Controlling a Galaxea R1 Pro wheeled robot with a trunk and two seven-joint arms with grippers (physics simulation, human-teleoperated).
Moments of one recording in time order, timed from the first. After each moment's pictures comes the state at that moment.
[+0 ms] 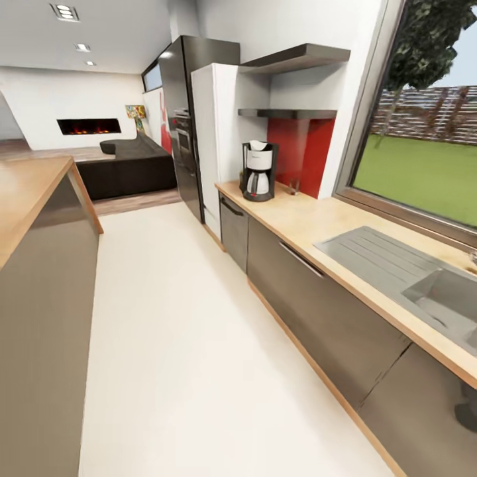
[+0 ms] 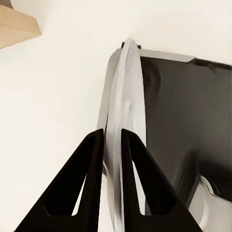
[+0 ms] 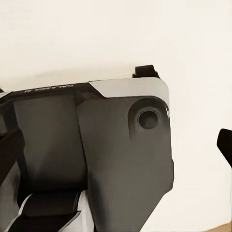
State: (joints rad) left arm -0.10 0.10 0.16 -0.07 0.06 -0.14 -0.12; right arm -0.41 0.04 0.32 -0.02 -0.46 0.19 -0.03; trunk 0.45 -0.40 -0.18
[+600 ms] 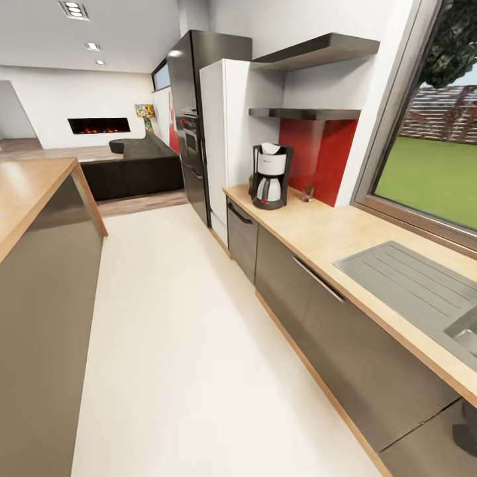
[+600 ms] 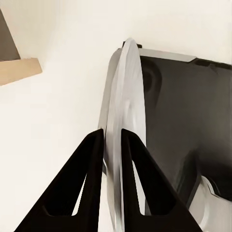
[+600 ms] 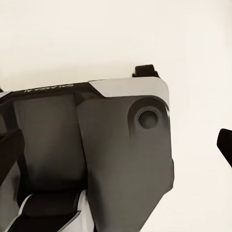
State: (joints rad) left arm -0.10 0.10 0.16 -0.07 0.06 -0.13 -0.11; right arm -0.41 0.03 0.32 -0.02 -0.46 0.19 -0.03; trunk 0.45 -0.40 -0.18
